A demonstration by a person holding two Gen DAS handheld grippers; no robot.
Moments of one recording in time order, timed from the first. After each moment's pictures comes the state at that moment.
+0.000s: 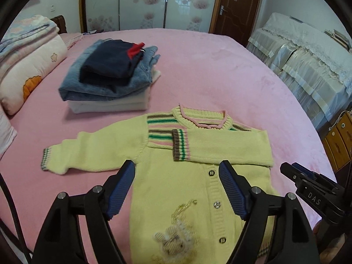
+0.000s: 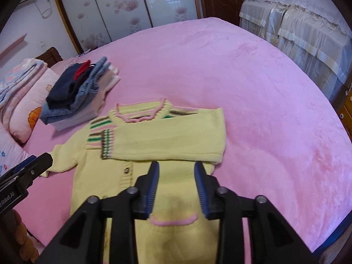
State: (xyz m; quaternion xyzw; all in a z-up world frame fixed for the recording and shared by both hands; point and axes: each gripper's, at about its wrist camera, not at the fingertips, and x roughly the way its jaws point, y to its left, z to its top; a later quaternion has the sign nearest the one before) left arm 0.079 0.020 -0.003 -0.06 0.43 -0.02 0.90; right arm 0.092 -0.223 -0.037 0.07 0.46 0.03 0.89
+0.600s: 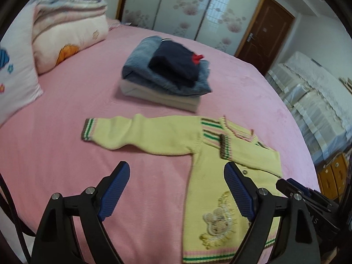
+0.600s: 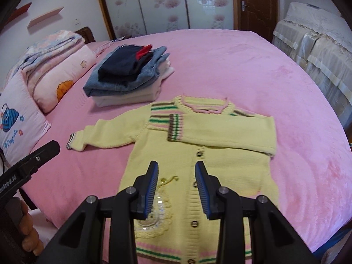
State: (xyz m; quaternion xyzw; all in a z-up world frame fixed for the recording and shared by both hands) left arm 0.008 0.170 -0.015 -0.18 0.40 0.02 0.90; right arm 0.047 -0.096 -0.014 0.01 0.45 0.11 0.89
